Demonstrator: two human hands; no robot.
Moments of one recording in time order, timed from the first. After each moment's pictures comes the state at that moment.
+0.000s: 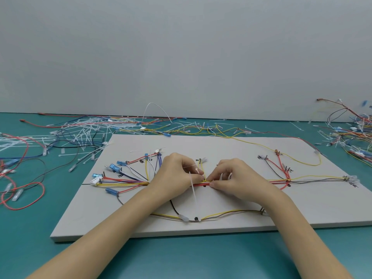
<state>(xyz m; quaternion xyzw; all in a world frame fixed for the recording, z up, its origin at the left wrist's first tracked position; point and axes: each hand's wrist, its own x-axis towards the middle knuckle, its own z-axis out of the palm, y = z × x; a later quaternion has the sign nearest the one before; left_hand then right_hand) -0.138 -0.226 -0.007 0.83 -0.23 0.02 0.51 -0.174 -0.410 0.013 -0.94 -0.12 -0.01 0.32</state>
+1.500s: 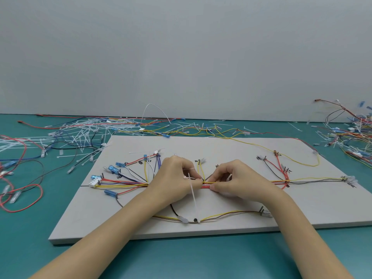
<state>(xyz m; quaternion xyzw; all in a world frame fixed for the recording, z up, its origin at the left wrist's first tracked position) -0.149 -0.222 -0.002 0.85 -0.23 0.05 0.47 -0.174 -0.416 0.012 -0.91 -0.09 0.05 0.40</state>
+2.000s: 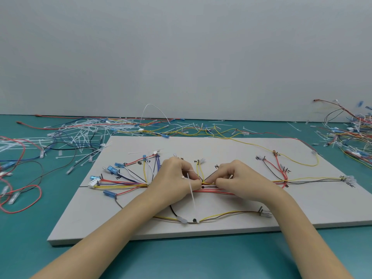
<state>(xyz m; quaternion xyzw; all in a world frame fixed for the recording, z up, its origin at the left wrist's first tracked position) -0.148 -0.224 -0.005 0.85 -0.21 0.03 0.48 -0.178 -0.413 0.019 -0.91 -0.09 0.05 0.40</state>
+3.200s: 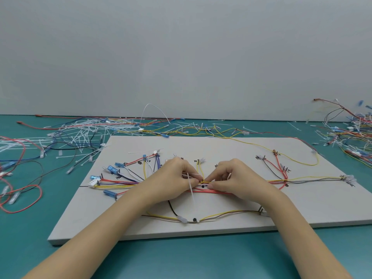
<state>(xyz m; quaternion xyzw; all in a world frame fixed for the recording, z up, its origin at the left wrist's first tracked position) -0.141 -0.216 0.004 0.87 -0.29 -0.04 0.40 -0.174 -0.413 0.013 -0.92 -0.12 0.00 0.36</state>
